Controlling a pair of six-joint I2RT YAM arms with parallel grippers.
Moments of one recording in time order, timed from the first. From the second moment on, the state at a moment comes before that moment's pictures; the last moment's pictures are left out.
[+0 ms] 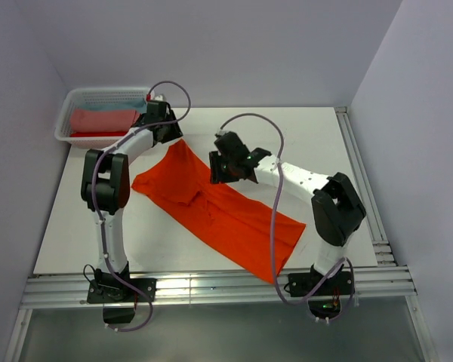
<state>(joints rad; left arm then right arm) -0.23 2.16 1.66 -0.21 0.00 -0.52 0.75 1.76 1.33 -0.47 0.05 0.54</state>
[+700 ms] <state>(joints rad) -0.22 1.29 0.76 -0.07 -0.05 -0.70 0.55 2.40 2.05 -0.44 -0.34 0.41</state>
